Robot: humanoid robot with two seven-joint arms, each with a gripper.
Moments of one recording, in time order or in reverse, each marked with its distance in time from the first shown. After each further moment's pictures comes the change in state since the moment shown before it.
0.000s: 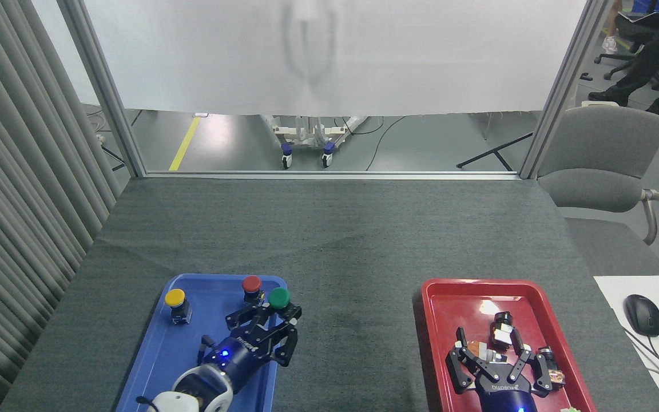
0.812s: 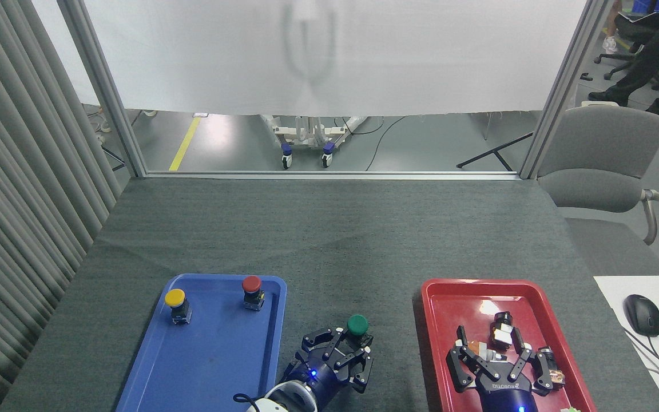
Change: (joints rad) left arm -0.097 -0.190 -0.263 0.291 -0.085 0.274 0.040; right arm -0.006 -0.002 0.001 0.001 0.000 0.002 -0.001
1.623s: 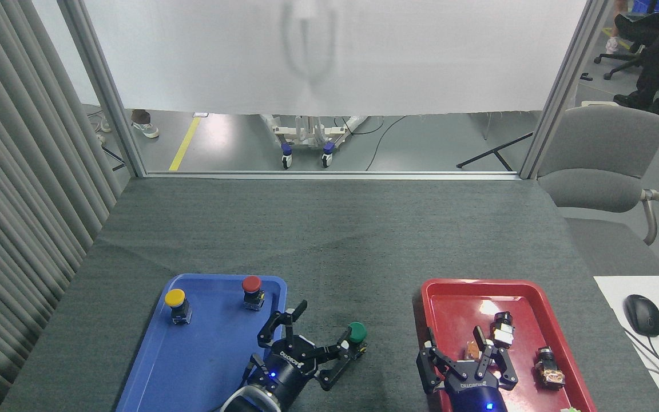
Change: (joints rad) left arm 0.206 0.134 0.105 -0.473 0.002 0.005 -0.014; right arm -0.008 0.015 0.113 0.006 0.002 0.013 0.045
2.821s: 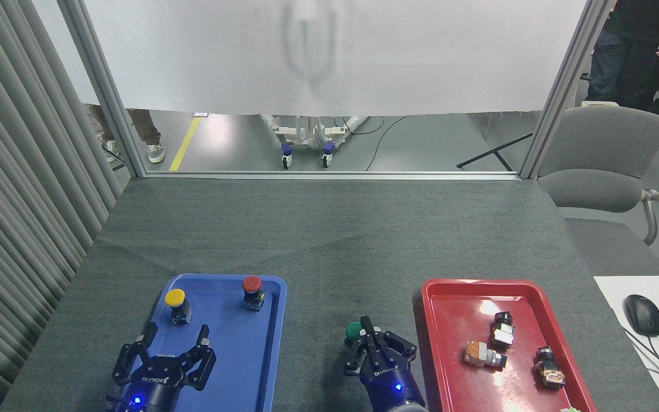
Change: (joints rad) left arm 0.198 0.085 0.469 -0.107 0.084 0.005 0.016; right arm -0.156 0.108 0.242 0.226 0.103 0.101 0.038
